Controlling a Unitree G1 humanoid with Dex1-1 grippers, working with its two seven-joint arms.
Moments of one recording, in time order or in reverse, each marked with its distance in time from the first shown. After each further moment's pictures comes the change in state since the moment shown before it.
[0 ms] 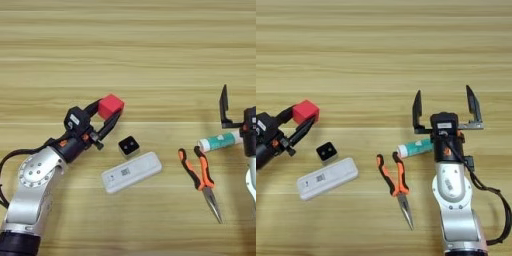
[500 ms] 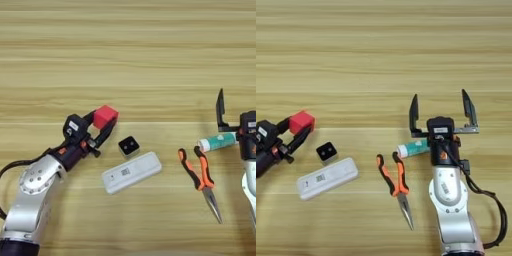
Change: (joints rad) left arm 0.059 0.011 -0.003 0.015 0.021 0.117 0.051; right arm 0.003 0.007 0.011 0.024 -0.002 -0.034 -0.013
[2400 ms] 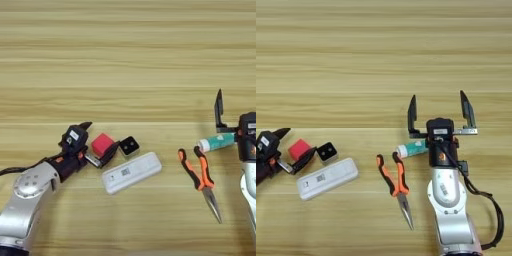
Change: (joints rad) left arm 0.019 0.055 -0.002 -0.010 0.000 0.112 -0.041; right arm 0.005 0.006 0.010 0.009 0.033 -0.019 0.006
